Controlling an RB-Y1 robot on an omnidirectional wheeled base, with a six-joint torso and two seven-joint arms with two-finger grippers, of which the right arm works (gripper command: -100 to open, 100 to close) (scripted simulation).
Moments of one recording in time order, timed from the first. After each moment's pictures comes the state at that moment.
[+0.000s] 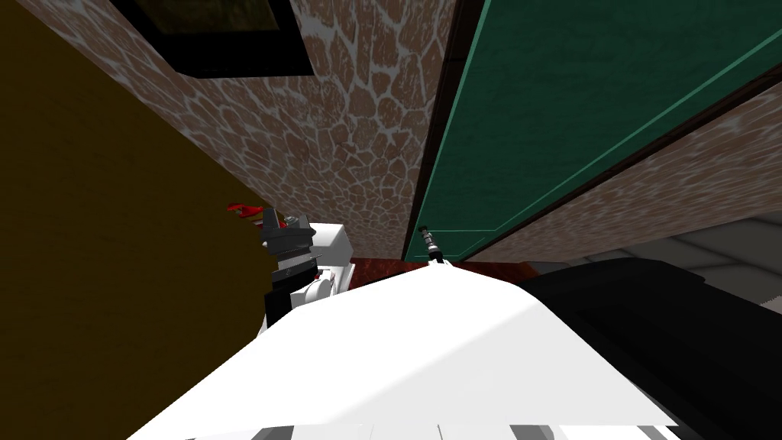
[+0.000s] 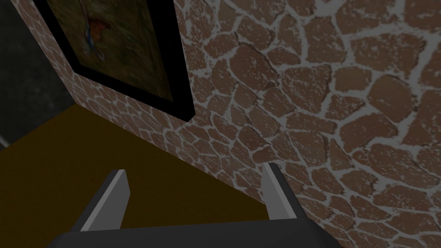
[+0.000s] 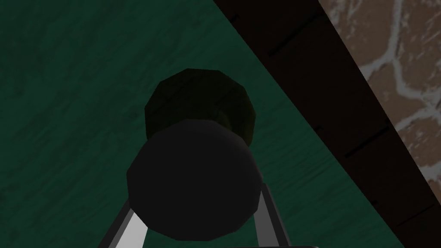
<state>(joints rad) 0.02 -0.16 -0.34 -0.79 0.13 -0.81 0.63</state>
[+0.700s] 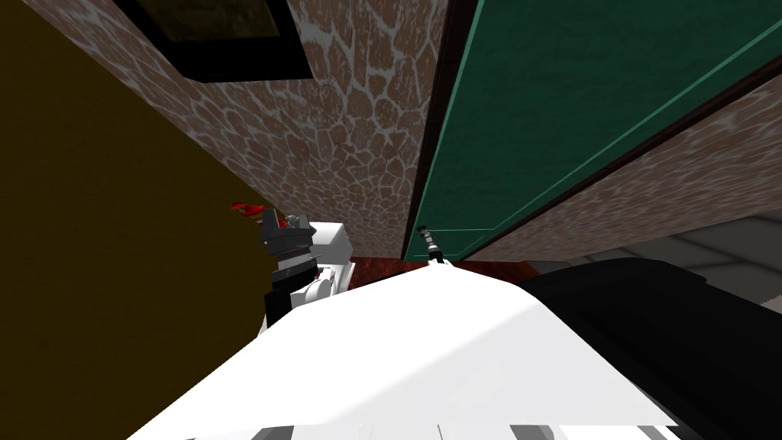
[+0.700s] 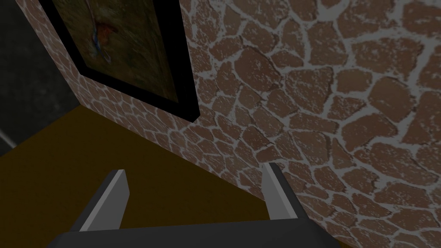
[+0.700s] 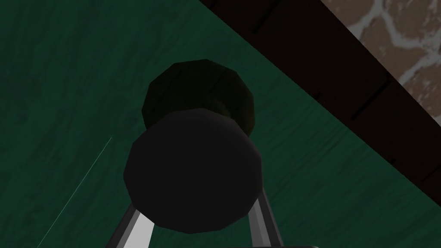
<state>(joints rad) 0.02 -0.18 -0.30 -0.78 0.07 -0.81 0.46</state>
